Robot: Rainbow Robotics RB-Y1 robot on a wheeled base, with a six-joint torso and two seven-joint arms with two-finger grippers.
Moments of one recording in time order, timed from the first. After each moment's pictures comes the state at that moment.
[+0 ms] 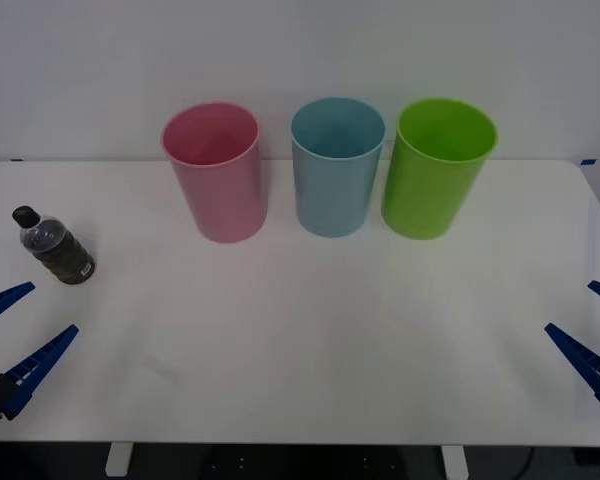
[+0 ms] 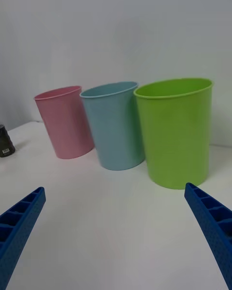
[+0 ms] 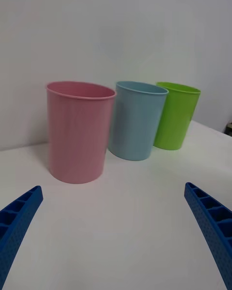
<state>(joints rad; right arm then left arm) 0.35 -0.40 -0.52 -1.66 0.96 -1.22 0.00 0.35 0.40 0.52 -1.66 -0.96 -1.22 0.00</state>
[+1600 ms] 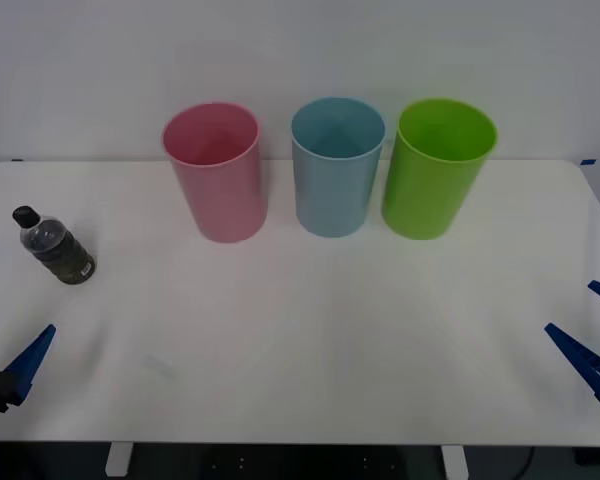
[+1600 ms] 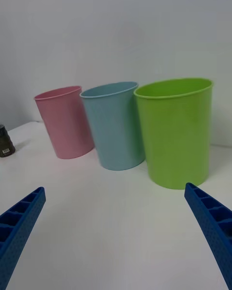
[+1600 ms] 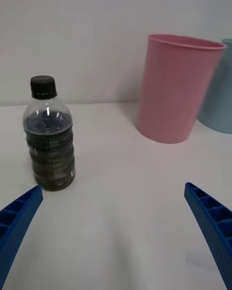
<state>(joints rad) 0.35 -0.40 -0.52 -1.66 0.96 -1.22 0.00 0.45 0.39 0.44 -1.66 -0.97 -0.78 -0.08</state>
